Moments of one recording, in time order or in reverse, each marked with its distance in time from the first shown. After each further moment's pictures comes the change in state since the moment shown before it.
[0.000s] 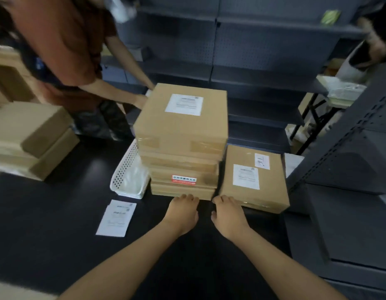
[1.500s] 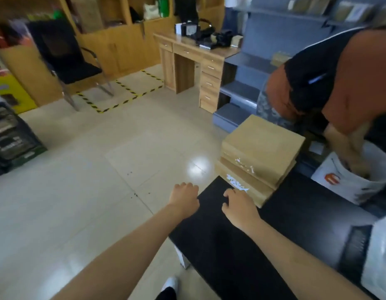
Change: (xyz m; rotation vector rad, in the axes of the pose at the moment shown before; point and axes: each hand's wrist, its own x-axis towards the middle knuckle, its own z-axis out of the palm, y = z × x) left_hand -0.315 -0.693 -0.099 0.007 -0.029 -0.684; right_hand 0.186 -0.733 0.114 -0.033 -0.159 -0.498
